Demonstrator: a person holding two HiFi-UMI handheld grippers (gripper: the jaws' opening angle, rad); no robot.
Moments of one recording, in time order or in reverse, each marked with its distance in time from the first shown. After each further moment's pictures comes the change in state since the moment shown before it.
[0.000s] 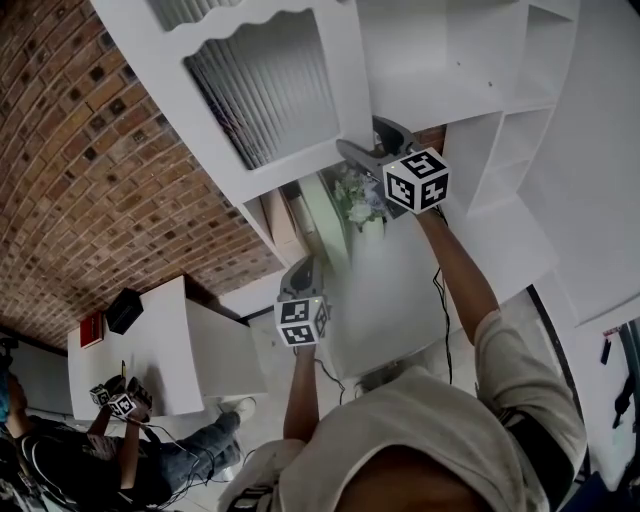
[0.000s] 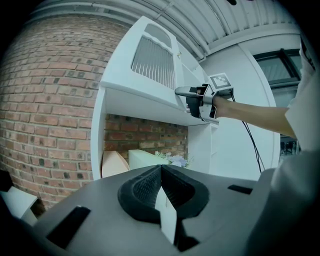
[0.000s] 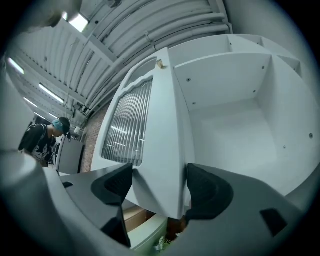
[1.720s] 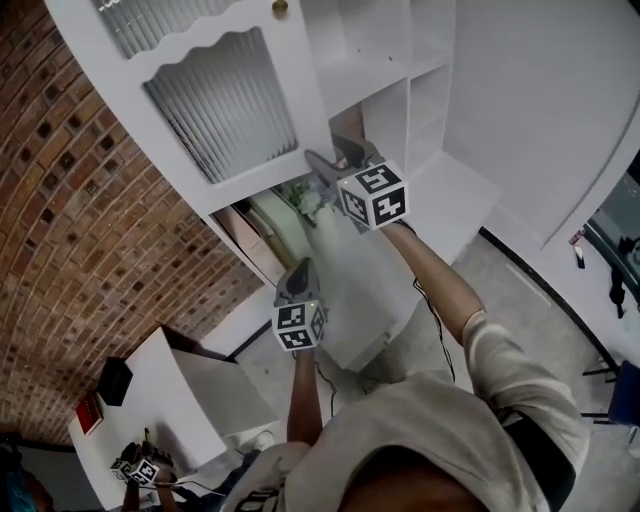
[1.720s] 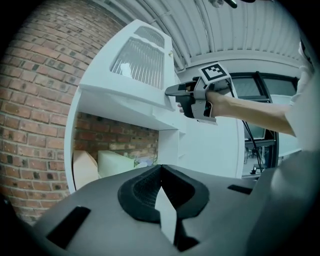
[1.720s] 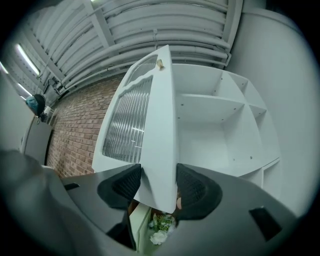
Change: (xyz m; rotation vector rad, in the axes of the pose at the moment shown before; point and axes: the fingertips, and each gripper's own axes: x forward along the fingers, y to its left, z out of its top) left arm -0.049 -0.056 -0.002 0.023 -0.044 -0.342; right arm -0.090 0.066 0.022 -0.102 0.071 -0.400
